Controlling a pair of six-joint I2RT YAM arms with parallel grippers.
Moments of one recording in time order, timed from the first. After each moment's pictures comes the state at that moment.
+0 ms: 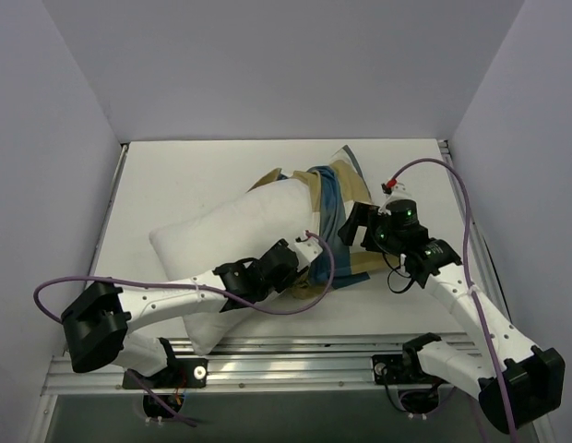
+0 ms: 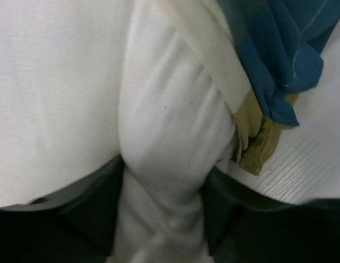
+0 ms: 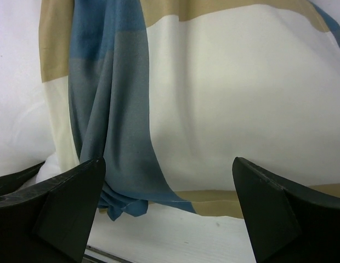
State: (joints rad) left arm -1.12 1.41 0.89 -0.20 -0.45 0.06; right arm 0.36 1.01 0.80 -0.41 -0.03 0.50
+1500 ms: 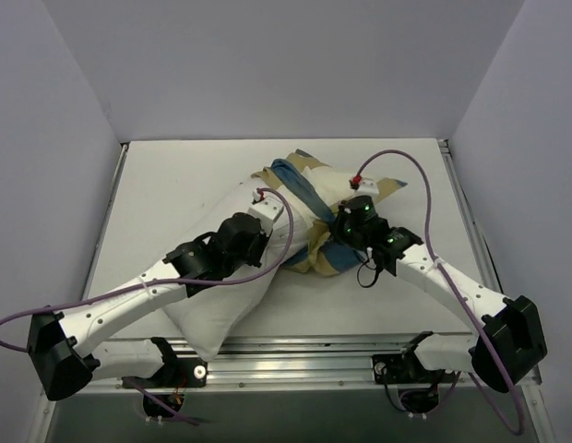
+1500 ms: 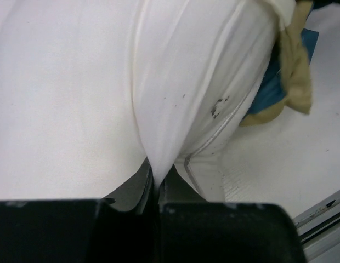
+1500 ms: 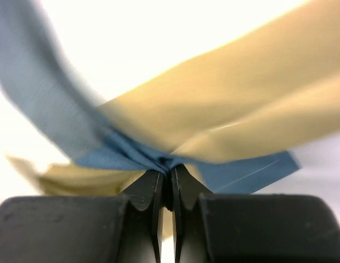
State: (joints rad) left arm -0.93 1.23 1.03 -0.44 -0.36 -0.15; right arm 0.63 1.25 0.87 -0.28 0.23 0.57
